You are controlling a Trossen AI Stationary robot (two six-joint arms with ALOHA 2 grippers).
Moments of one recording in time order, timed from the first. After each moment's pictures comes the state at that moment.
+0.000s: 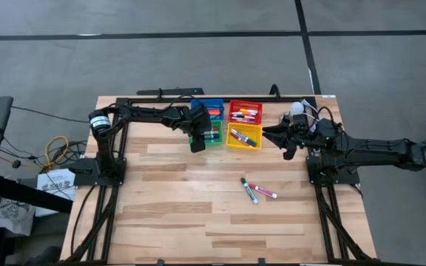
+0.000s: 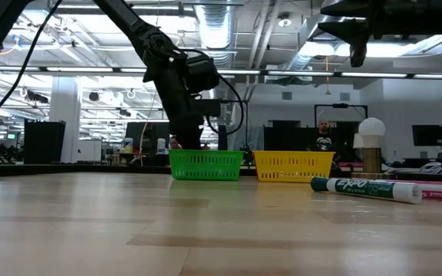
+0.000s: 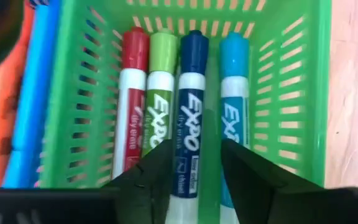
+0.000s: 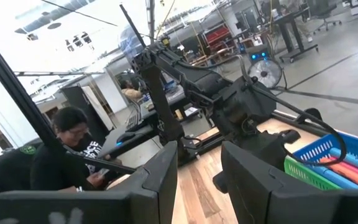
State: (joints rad) left arm 0.37 1.89 1.20 -0.42 0.04 0.31; right arm -0.18 0.61 0.37 0.33 -0.05 0.41
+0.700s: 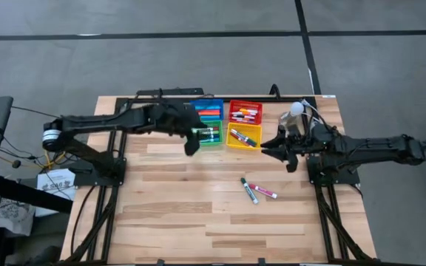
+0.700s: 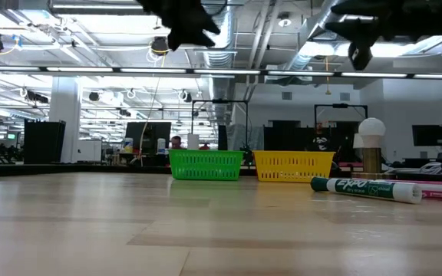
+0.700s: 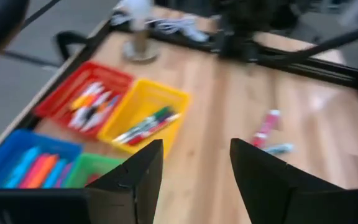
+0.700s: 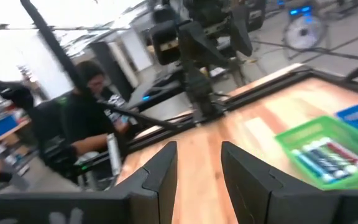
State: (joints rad) left arm 0.18 1.39 1.20 -0.35 0.04 -0.06; right arm -0.09 0.61 0.37 0.21 -0.16 0.39
